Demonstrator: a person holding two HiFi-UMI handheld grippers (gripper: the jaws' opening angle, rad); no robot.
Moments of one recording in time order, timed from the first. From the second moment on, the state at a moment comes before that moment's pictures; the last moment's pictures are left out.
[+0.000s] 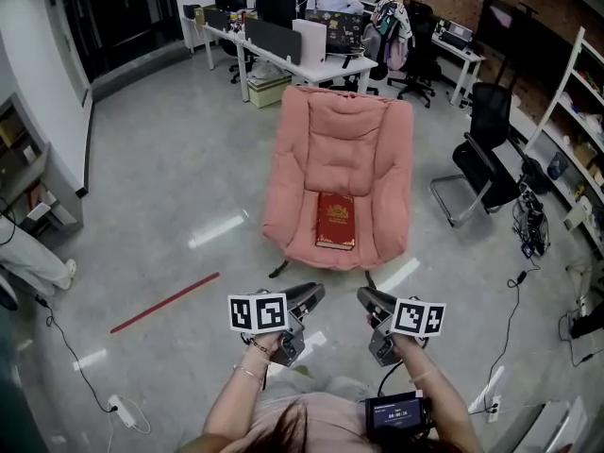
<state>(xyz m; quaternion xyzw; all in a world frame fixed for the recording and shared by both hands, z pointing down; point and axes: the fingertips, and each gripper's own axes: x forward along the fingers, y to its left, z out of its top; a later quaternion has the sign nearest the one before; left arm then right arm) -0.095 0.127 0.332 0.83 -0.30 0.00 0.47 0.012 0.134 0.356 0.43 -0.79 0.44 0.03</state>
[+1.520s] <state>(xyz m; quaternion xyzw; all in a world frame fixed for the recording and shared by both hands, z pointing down) 0.016 0.275 0.323 0.83 -0.33 -0.01 0.44 0.106 0.270 0.341 0.40 -0.84 0.37 0.07</state>
